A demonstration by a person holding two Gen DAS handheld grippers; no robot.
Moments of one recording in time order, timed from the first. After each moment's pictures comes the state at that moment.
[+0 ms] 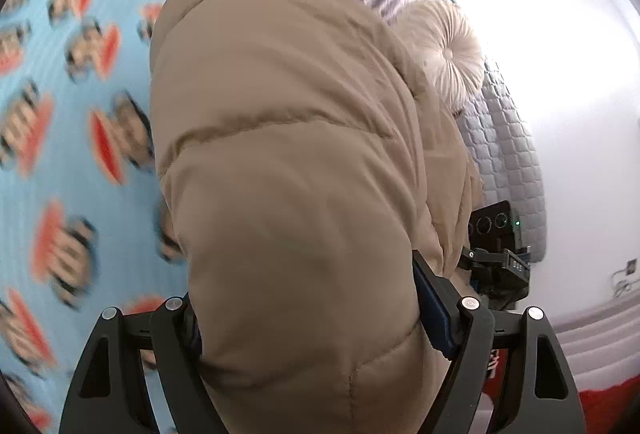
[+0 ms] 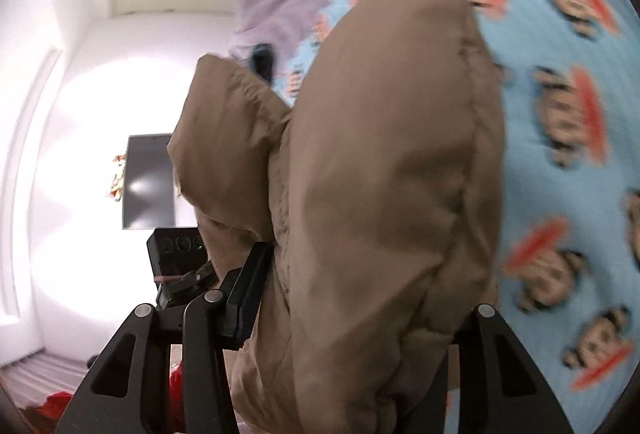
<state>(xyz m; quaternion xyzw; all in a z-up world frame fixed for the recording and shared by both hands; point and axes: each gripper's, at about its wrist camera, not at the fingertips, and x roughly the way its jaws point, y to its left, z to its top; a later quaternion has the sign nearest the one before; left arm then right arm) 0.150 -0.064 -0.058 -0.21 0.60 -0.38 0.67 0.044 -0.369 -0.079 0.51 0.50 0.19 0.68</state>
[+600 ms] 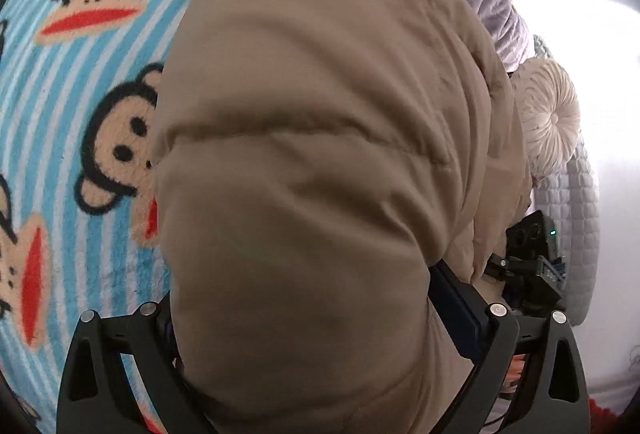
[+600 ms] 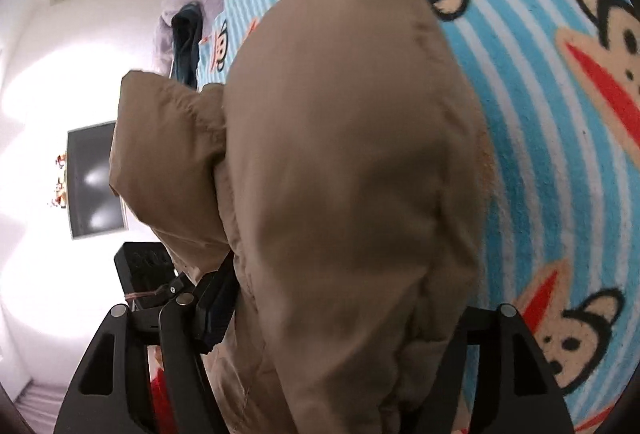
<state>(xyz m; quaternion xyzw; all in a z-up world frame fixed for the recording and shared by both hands) 0.244 0.008 -0.185 -0.22 0.65 -0.25 0.68 0.169 -0.288 -0.202 0.48 0.59 0.14 0.63</state>
